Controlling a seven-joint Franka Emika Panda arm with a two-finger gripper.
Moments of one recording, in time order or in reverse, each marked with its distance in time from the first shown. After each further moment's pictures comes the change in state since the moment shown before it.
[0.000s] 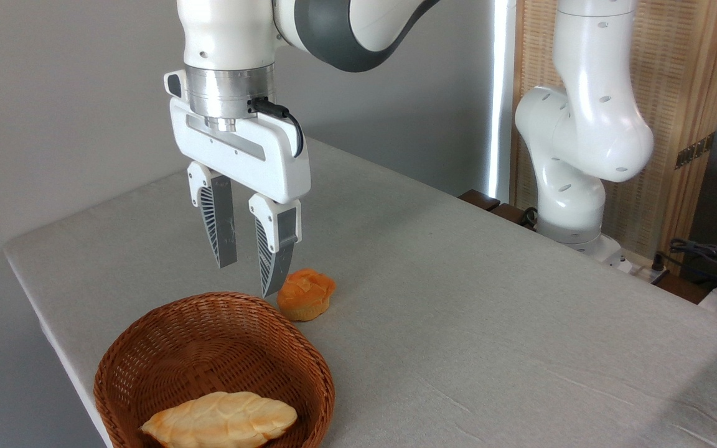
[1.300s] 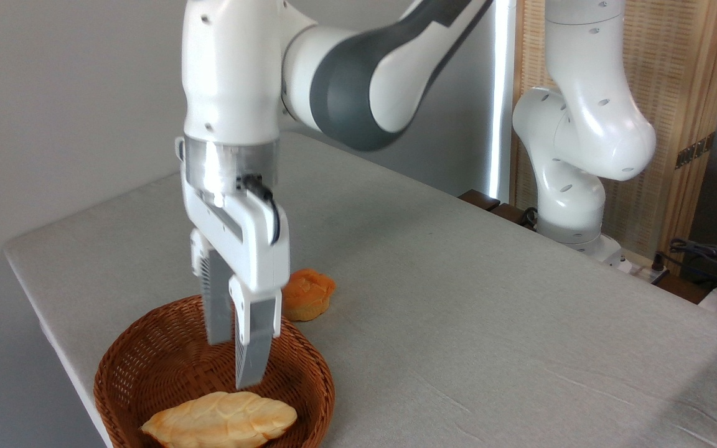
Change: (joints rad) arm 0.078 0.129 0.033 -0.008 0.001 0.244 0.393
